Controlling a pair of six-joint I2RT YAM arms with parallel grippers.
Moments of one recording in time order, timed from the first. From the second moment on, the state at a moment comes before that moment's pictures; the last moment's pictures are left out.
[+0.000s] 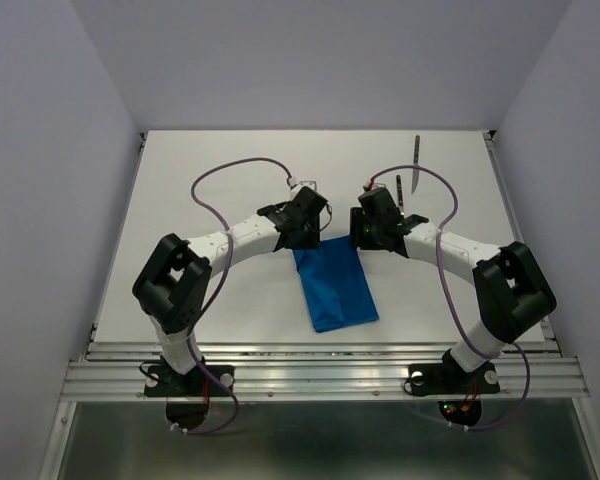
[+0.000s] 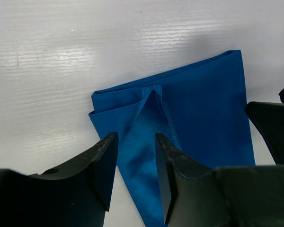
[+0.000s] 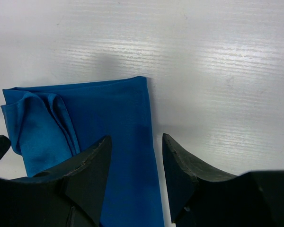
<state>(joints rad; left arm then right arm) -0.75 1.75 1.24 -0.45 -0.22 -0.63 0.54 1.61 0.99 -0.25 0.15 0.50</state>
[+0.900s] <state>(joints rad) -0.78 1.88 1.33 -0.50 -0.32 -0.59 0.54 1.60 0.98 -0.25 0.15 0.50</state>
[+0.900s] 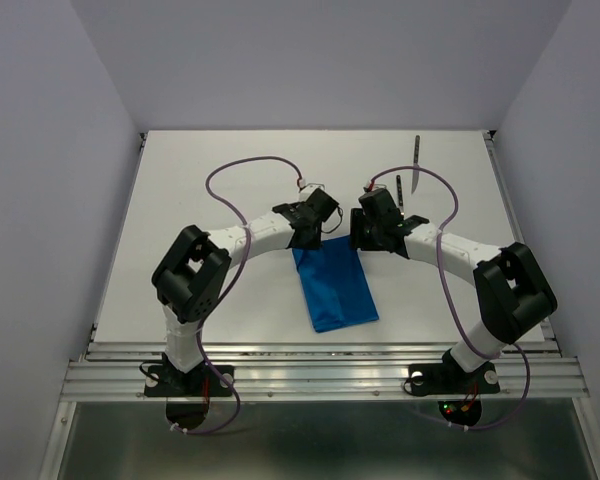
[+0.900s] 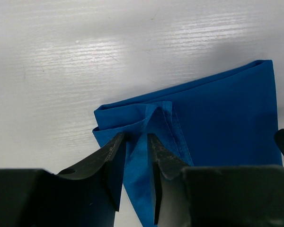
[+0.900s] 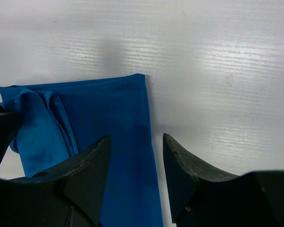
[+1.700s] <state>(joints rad) -0.84 1.92 1.35 -0.55 -0.44 -0.58 0.54 1.60 0.98 -0.25 0.15 0.50</state>
